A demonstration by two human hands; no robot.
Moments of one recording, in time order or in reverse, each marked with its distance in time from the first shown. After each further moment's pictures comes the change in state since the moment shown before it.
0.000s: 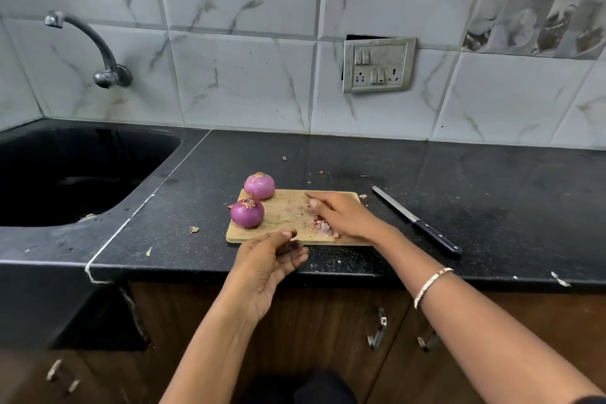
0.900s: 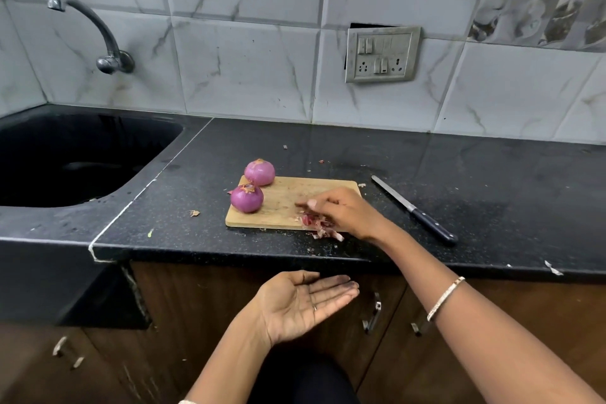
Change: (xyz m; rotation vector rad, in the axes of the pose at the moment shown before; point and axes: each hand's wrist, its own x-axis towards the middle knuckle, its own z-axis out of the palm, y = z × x) left_hand 0.002 -0.064 -0.019 -0.363 -0.343 -0.782; right_hand -0.035 -0.013 -0.004 0.370 -0.060 -0.060
